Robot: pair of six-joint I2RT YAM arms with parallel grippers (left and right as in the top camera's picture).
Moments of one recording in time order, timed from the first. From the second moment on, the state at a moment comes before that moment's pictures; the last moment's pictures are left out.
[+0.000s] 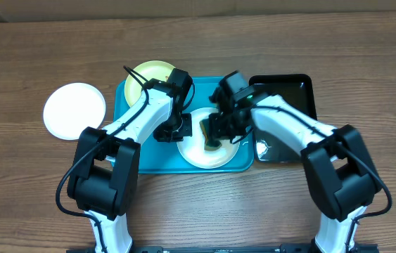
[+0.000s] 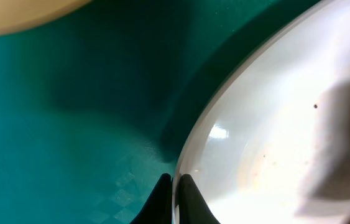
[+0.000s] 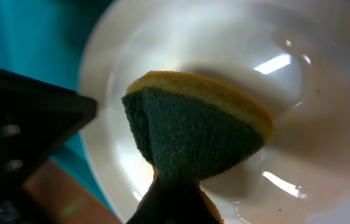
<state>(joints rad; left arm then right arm) -0.37 1.99 1.37 -0.97 0.05 -0.42 0.48 1.99 1.34 -0.66 -0.55 0.33</state>
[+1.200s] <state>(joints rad) -0.37 1.99 1.37 -0.96 0.05 -0.42 0.11 1.82 1.23 -0.76 -0.01 0.26</state>
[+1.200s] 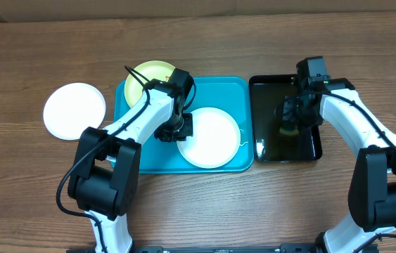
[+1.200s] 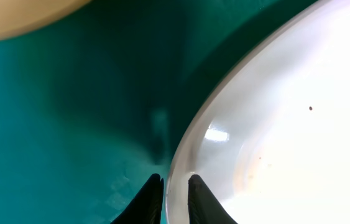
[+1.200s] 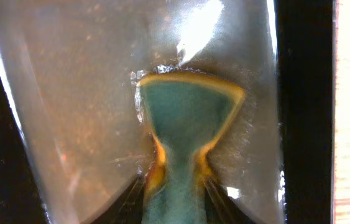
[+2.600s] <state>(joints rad) -0.36 1.98 1.54 -1.12 0.10 -0.44 0.11 1.82 1.23 -0.77 0.01 0.25</state>
